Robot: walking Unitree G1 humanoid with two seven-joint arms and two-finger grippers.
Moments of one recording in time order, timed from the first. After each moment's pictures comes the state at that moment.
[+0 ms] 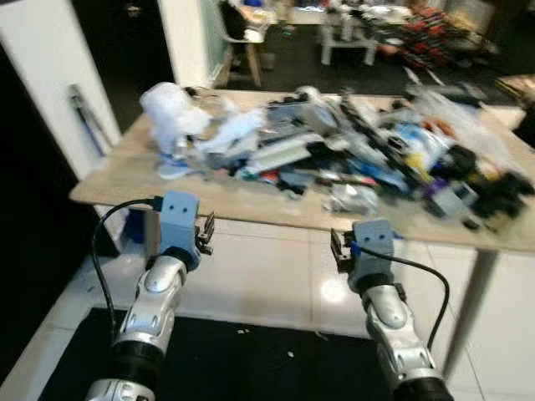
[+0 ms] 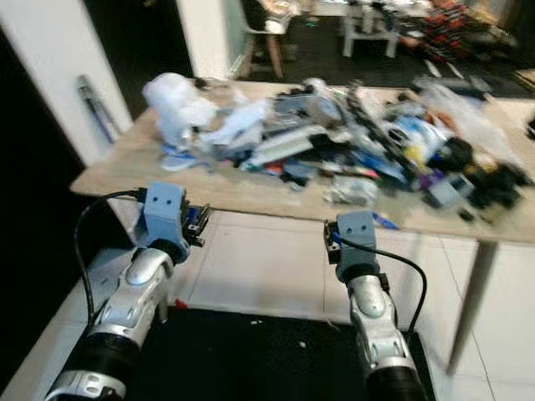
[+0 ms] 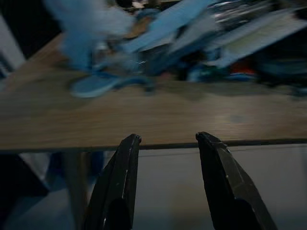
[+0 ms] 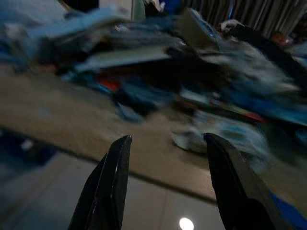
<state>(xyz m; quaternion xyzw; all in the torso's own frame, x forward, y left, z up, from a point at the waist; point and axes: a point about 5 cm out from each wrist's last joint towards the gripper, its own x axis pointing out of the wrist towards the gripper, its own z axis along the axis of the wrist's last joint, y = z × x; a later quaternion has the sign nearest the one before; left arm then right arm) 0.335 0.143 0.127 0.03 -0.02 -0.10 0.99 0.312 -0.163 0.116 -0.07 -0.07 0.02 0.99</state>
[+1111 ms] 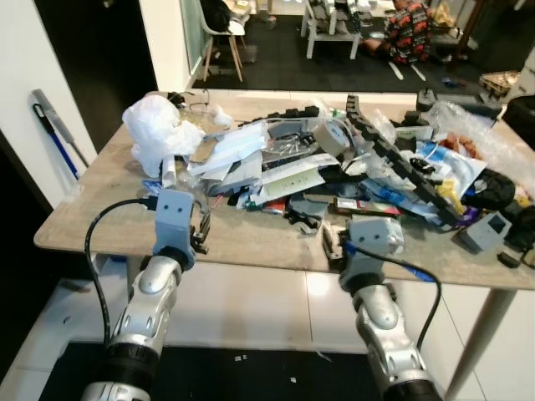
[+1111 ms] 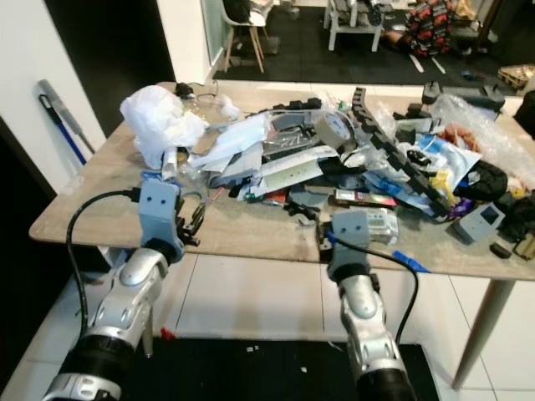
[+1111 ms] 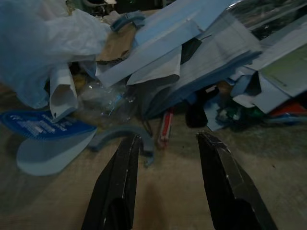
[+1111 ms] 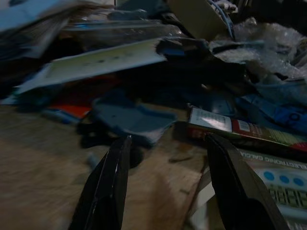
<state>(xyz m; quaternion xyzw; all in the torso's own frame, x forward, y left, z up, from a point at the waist) 0.333 0.143 0.128 0.03 -0.02 -0.11 0.99 0.309 -0.160 0.112 -0.07 -0.06 0.03 1.00</state>
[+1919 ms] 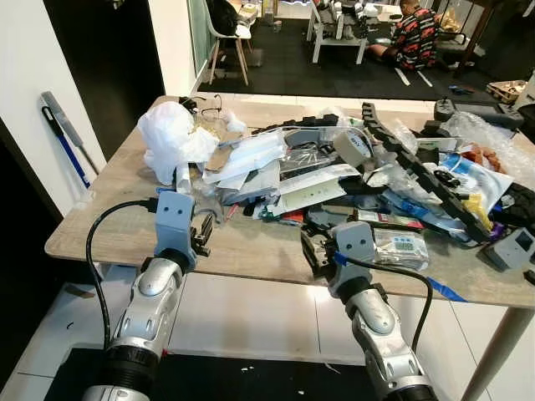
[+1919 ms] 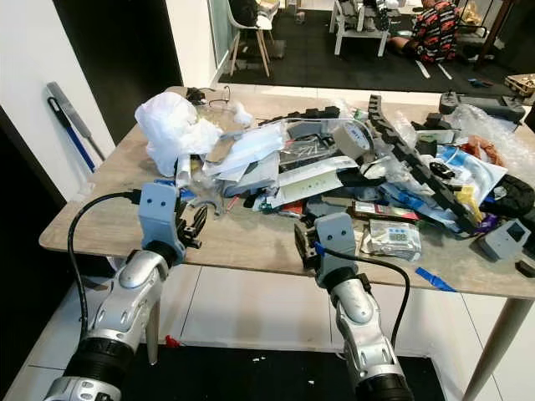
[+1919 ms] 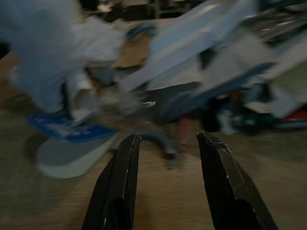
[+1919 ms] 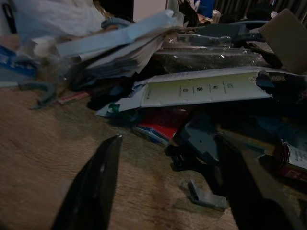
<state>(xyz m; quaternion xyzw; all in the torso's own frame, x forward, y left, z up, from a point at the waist) 0.328 0.140 0.130 0.02 -0.03 -0.14 0.99 0.302 -0.137 0.112 -0.06 -0.07 0.13 0.99</state>
